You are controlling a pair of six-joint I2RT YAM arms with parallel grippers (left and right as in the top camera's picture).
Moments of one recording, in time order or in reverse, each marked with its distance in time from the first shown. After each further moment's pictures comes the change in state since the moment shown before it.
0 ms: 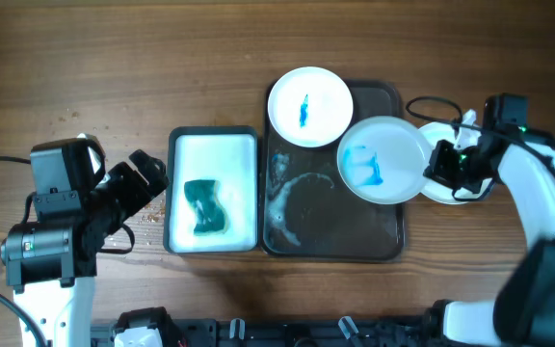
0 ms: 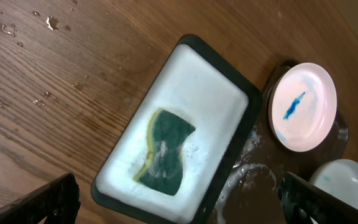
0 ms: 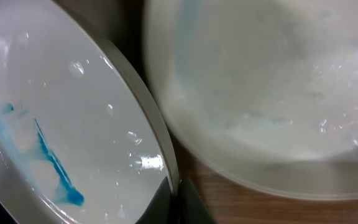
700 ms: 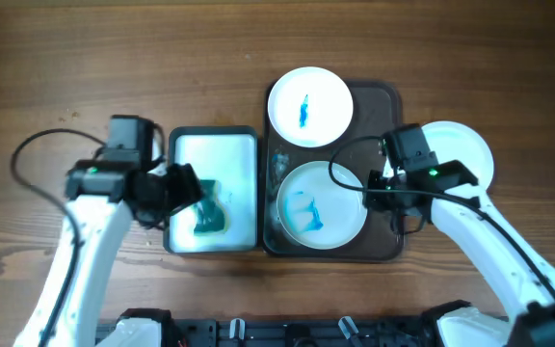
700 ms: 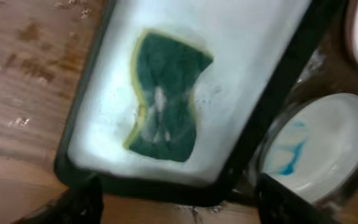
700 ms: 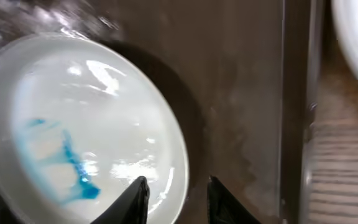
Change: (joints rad) left arm -0.190 0.296 -0.086 0.019 0.061 0.033; right arm 0.510 -0.196 -0.182 0.117 0.225 0.305
